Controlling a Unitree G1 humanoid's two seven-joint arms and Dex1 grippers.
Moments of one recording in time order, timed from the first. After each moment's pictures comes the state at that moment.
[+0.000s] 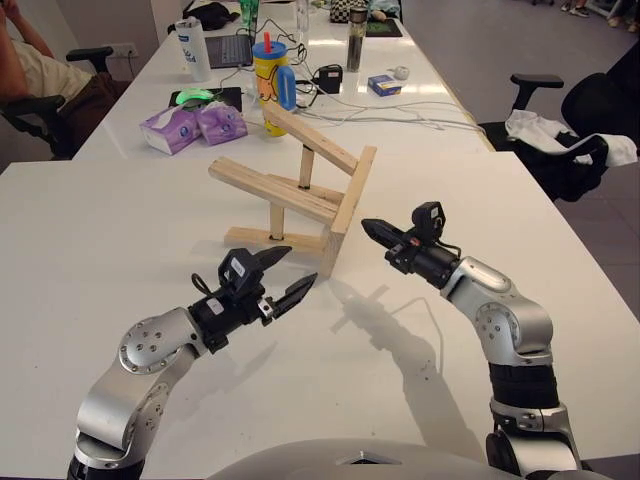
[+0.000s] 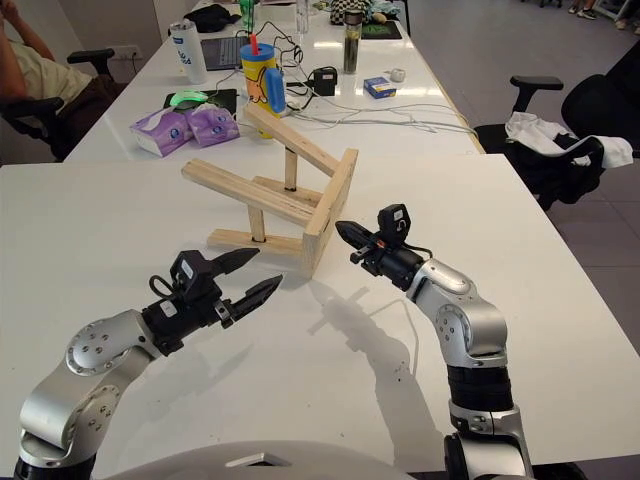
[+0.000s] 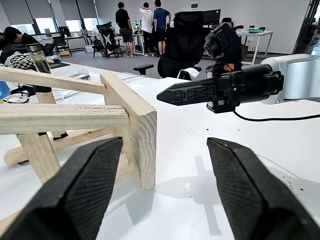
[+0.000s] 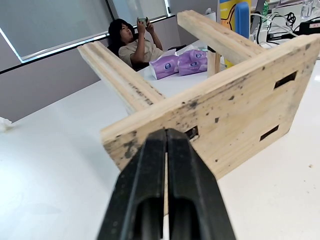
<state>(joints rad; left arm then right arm) 0.13 0.44 -0.04 -0.77 -0.40 0.58 -0.56 -0.22 -0.30 -0.06 -0.22 0.52 0.64 0.57</state>
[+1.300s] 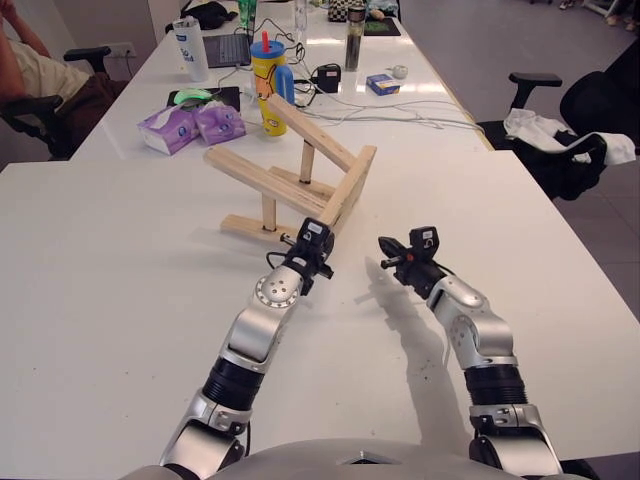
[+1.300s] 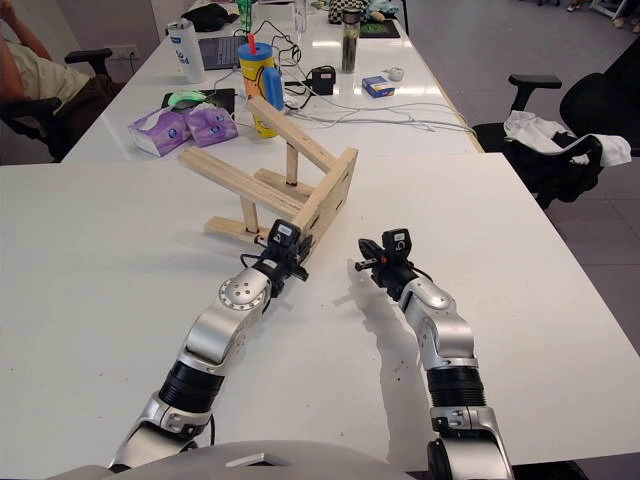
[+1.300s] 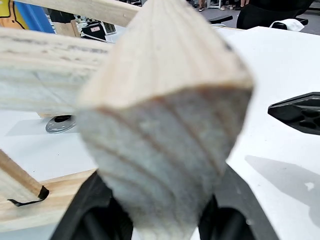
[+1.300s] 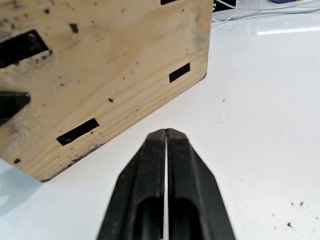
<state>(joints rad) -0.26 0.01 -0.32 -0.09 0.08 0.54 -0.12 -0.19 -0.20 -0.04 0.09 0.31 0.39 0.39</state>
